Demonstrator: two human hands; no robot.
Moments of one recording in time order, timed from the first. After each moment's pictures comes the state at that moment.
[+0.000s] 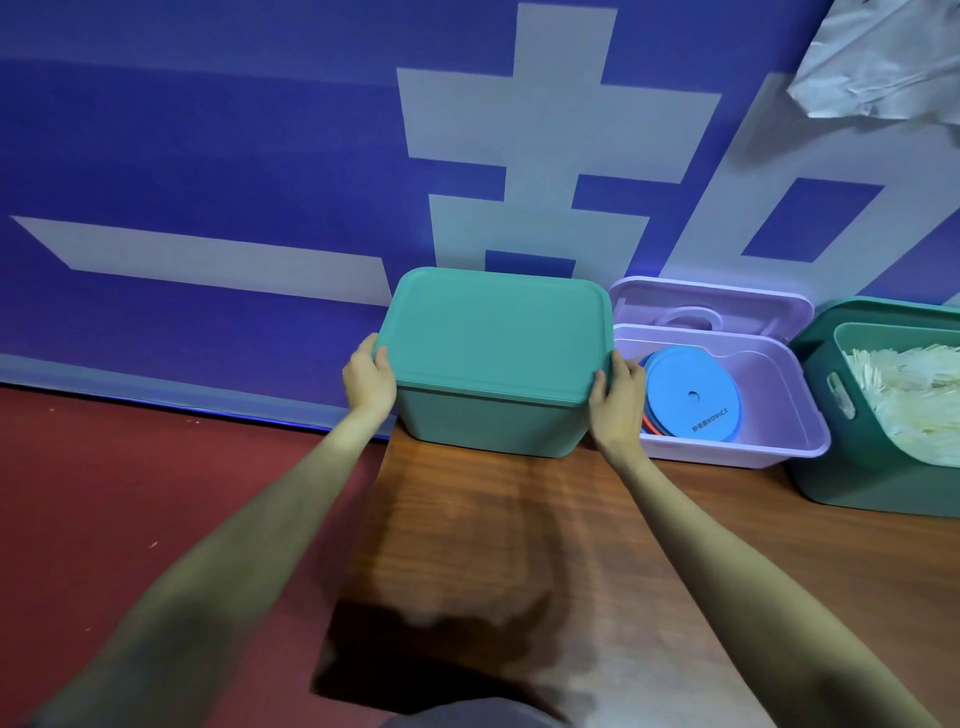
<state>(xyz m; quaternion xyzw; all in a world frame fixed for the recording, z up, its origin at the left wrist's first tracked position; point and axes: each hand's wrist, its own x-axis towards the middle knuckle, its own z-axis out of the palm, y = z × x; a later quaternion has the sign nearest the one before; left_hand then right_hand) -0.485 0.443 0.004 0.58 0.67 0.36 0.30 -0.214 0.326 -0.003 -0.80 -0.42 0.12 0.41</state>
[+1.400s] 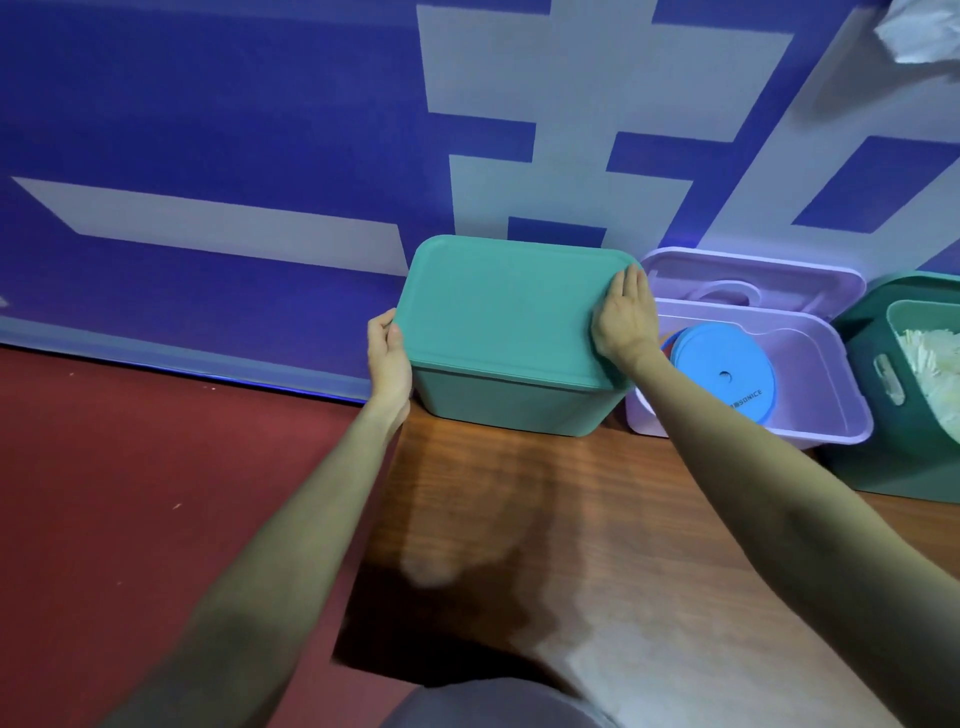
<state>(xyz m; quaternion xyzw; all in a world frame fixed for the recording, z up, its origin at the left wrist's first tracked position) -0.481 0.436 -0.009 0.43 0.59 0.48 0.48 -0.190 0.421 0.005 -0.82 -0.57 0.04 0.05</state>
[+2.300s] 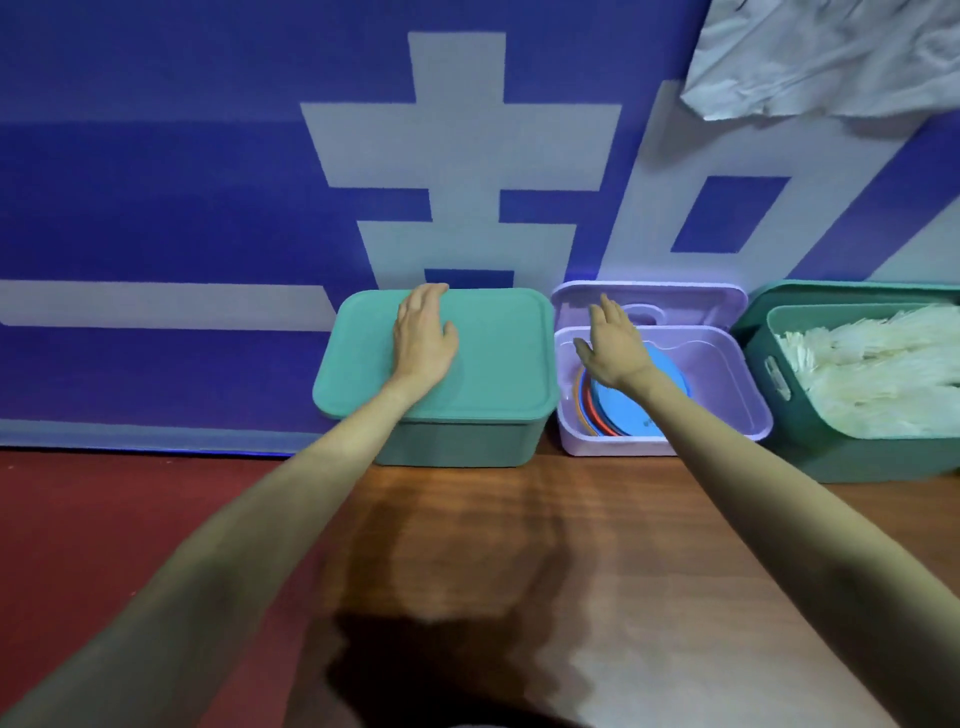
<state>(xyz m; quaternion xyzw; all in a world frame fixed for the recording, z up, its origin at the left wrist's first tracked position) -0.349 0.447 0.071 0.79 0.49 0.32 0.19 -0.100 0.364 0.046 -0.80 -0.59 0.06 0.10</state>
